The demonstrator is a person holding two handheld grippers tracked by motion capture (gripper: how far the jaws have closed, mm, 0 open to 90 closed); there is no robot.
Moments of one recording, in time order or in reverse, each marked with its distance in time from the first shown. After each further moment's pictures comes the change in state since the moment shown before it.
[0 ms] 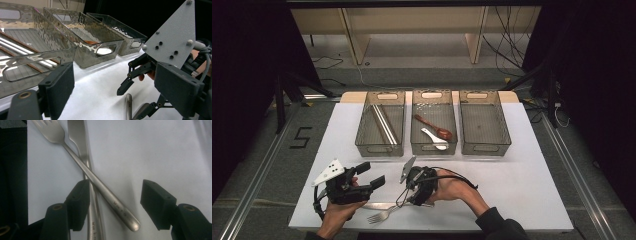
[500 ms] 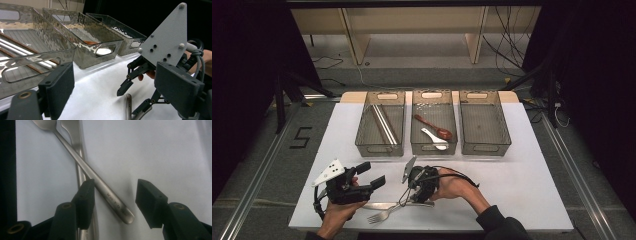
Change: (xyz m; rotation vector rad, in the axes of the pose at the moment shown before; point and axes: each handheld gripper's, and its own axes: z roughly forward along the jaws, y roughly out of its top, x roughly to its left) left arm 0.000 0.000 -0.001 0.003 -0.003 0.013; right arm -0.005 -0.005 0.002 0.048 -0.009 -0.013
